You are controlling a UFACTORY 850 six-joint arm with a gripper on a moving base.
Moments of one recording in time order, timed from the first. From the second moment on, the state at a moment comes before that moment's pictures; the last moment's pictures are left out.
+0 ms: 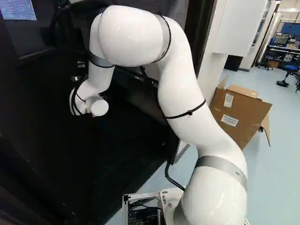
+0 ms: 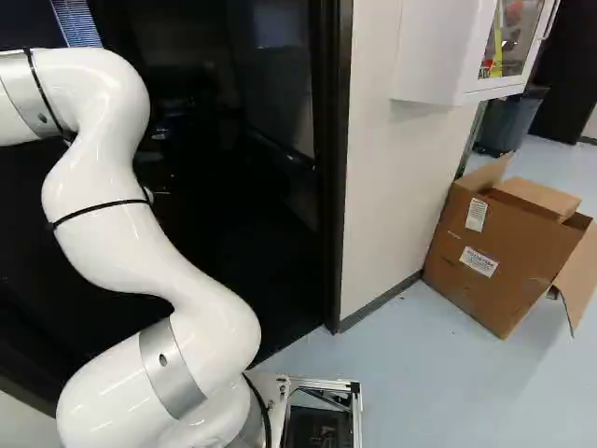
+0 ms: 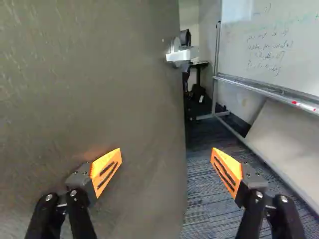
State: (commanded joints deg) arm 46.2 -37.0 -63.7 17.5 56.3 0.0
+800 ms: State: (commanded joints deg) arm 51.6 -36.1 -62.6 14.4 56.3 0.0
